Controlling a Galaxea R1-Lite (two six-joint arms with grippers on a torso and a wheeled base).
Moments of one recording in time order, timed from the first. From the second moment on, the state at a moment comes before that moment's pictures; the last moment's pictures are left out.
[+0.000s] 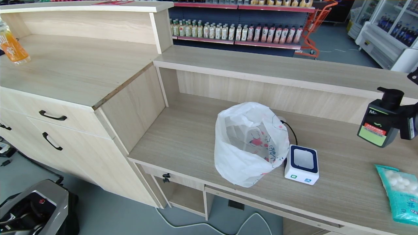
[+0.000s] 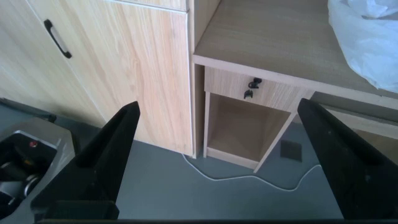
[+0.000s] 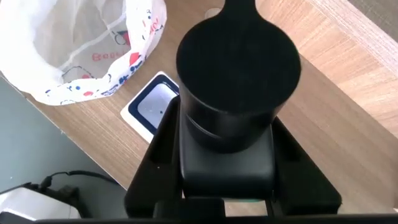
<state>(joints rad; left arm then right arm) 0.00 0.00 0.00 0.00 -0.01 0.00 -0.30 1.44 -1.05 0.03 0.51 -0.56</state>
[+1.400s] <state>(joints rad) 0.00 0.00 0.00 0.00 -0.01 0.00 -0.19 1.74 -0.75 -0.61 0.64 -0.43</state>
